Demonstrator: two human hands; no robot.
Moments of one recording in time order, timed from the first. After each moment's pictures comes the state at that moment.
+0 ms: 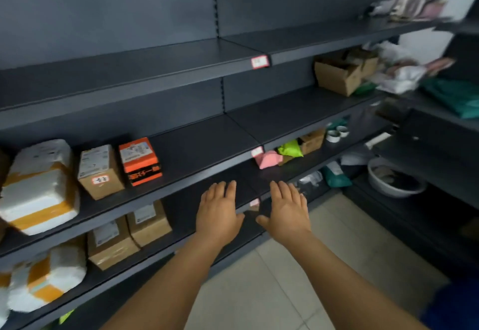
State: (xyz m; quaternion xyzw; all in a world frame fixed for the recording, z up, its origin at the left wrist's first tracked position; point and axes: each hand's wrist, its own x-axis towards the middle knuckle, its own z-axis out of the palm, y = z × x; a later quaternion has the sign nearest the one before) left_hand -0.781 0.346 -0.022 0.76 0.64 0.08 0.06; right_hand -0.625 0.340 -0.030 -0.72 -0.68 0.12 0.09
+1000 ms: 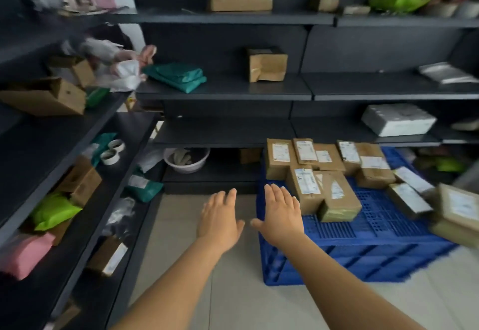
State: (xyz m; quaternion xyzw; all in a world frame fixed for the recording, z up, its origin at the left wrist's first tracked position) left_hand -0.341 0.325 -0.050 0.97 0.20 0.00 0.15; right_hand -0.272 0.200 -0.044 -0.96 -0.24 0.09 0.11
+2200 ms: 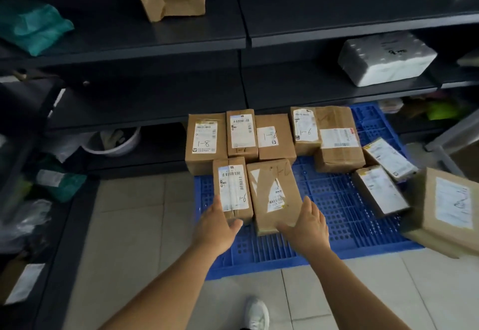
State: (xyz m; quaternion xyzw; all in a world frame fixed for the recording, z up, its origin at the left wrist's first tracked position) left_hand -0.035 0.174 -0.207 0.89 0.29 -0.16 0.32; right_hand 0.036 -0.016 -0.206 -0.94 0.03 0.27 0.22
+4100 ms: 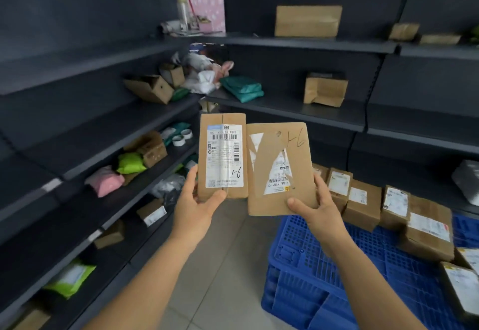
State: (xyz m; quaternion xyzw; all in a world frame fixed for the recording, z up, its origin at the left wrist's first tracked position) left_hand -0.360 0.171 0.015 0.66 0.39 0.39 0.50; right_hand -0.154 0.033 -0.005 -0.66 -0.29 0.29 0.63
